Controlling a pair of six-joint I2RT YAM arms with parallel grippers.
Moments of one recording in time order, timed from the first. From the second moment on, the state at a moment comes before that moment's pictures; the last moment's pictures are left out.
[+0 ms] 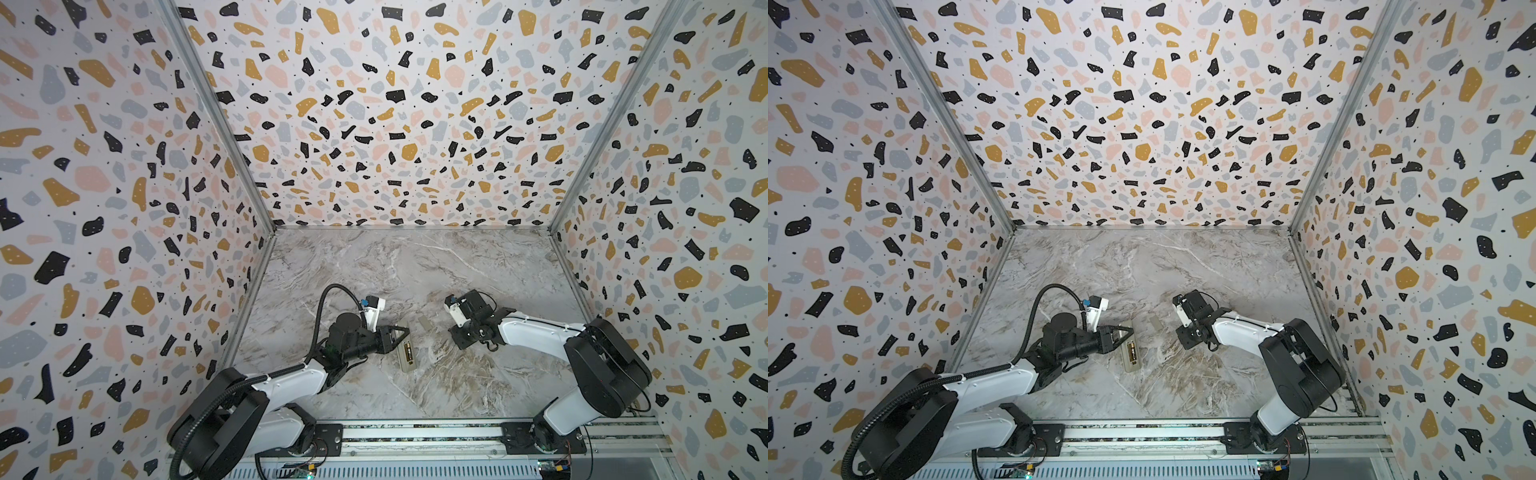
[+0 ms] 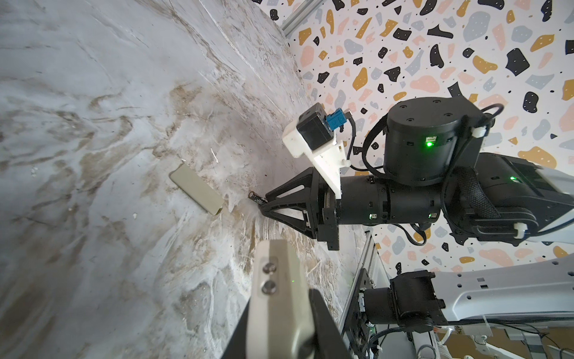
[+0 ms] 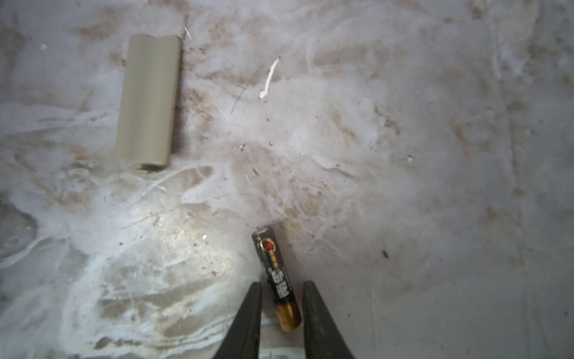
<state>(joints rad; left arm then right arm) -0.60 1.23 0.31 0.59 0.51 -0.80 0.61 1.57 0.77 -0.33 -0.04 0.05</state>
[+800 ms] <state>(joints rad) -0.60 1.27 0.28 0.73 0.48 -0.88 0.64 1.46 0.76 -0.34 -0.10 0.02</state>
